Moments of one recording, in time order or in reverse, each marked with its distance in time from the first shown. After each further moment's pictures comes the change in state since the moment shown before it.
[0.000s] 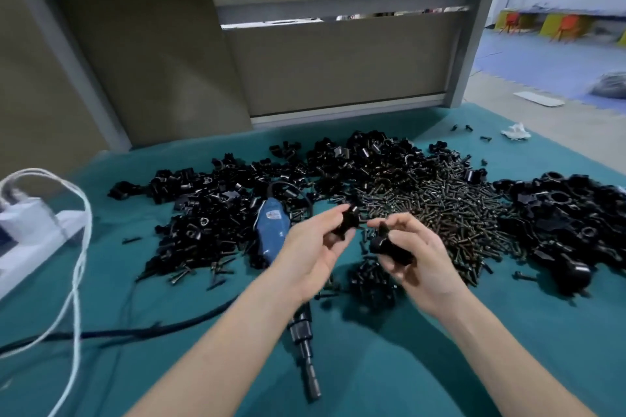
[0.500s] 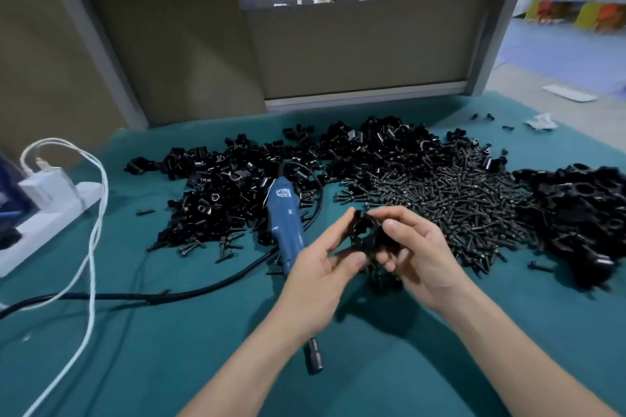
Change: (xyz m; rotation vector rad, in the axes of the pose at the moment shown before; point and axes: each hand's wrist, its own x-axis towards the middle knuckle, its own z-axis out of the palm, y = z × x) left_hand -0.043 -0.045 -0.040 0.666 -0.229 0.445; right_hand -0.011 0.005 0.012 0.008 -0.156 0.031
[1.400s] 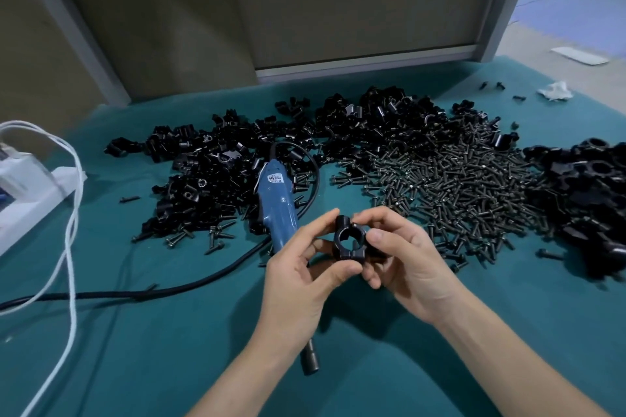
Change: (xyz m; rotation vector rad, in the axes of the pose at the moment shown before) left_hand -0.007 -0.011 -0.008 -0.066 0.216 0.040; right_hand -0.005 0.010 0.009 0.076 -0.095 0.123
